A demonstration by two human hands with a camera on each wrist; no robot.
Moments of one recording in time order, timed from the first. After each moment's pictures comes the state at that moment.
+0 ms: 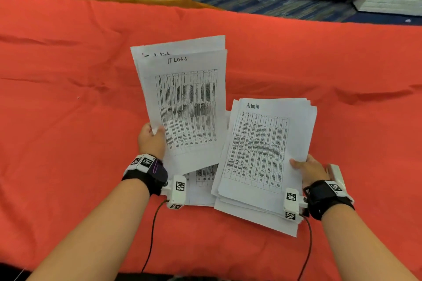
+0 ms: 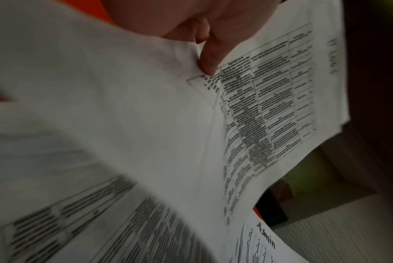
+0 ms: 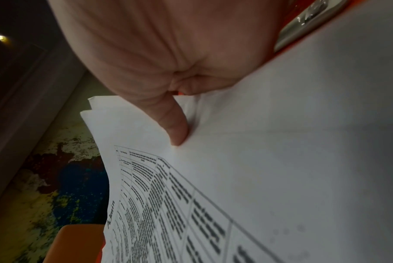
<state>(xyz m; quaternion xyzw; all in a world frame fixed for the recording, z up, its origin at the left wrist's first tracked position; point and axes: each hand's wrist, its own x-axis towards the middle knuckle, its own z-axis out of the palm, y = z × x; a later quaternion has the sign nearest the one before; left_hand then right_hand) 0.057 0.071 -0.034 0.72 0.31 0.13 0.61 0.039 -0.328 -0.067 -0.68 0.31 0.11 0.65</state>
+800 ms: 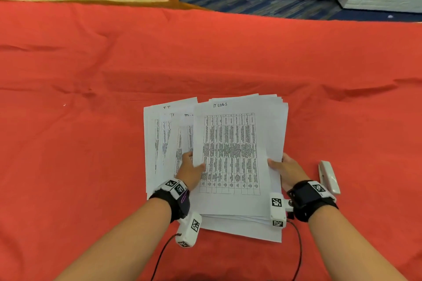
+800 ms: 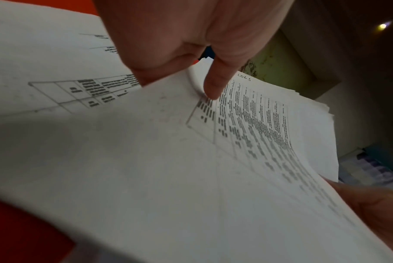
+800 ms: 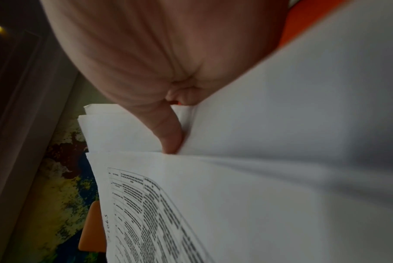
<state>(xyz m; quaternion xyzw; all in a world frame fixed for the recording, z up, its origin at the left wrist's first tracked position) 0.022 -0.017 -0.074 0.77 0.23 -0.21 0.55 0.031 -0.287 -0.051 -0.63 0.25 0.18 0.72</state>
